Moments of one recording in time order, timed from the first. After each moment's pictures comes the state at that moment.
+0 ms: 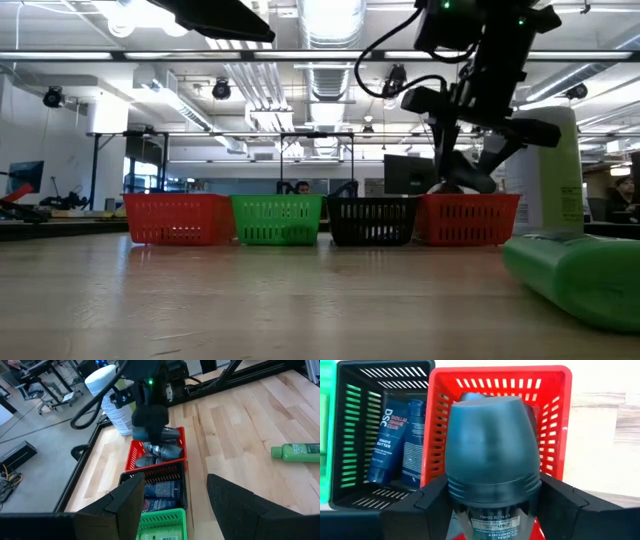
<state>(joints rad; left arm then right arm) -0.26 1.16 0.83 -0.05 -0.43 0.19 -0.01 1.46 0.93 -0.74 0.31 1.49</state>
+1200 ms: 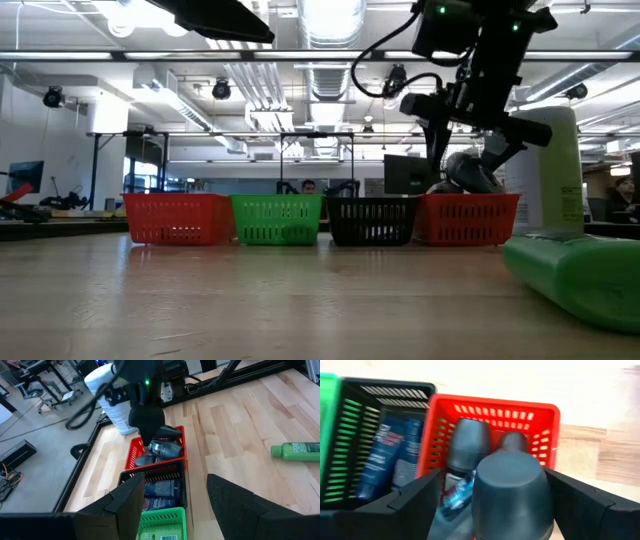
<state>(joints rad) -0.26 1.16 0.83 -0.05 -0.43 0.18 -0.03 1.47 0.94 -0.76 0.40 1.39</state>
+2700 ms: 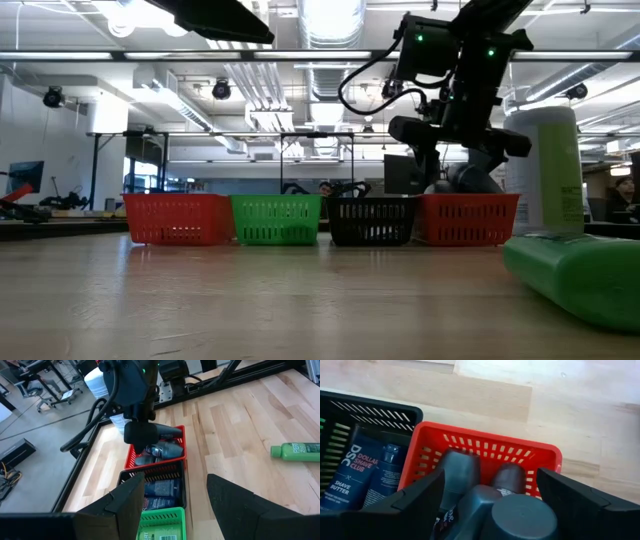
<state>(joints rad) -0.26 1.16 0.83 -0.06 -0.43 0.17 -0.09 1.57 0.96 -0.72 0.47 1.27</state>
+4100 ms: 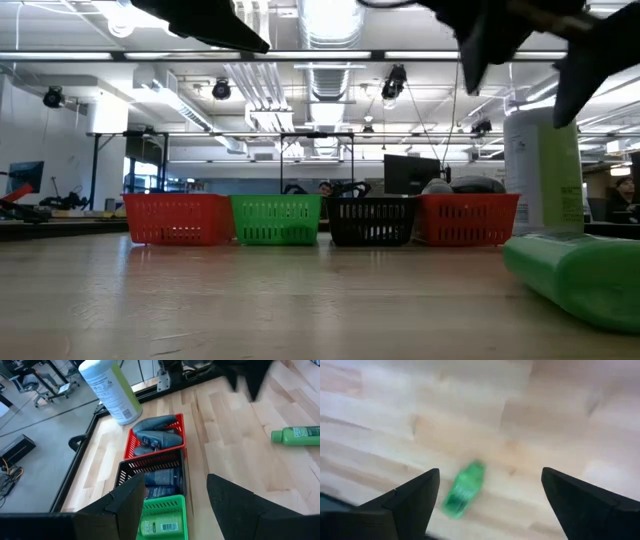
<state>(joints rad) -0.26 1.16 0.83 -0.11 -0.43 0.18 0.41 1.60 1.23 -0.89 0.04 1.84</state>
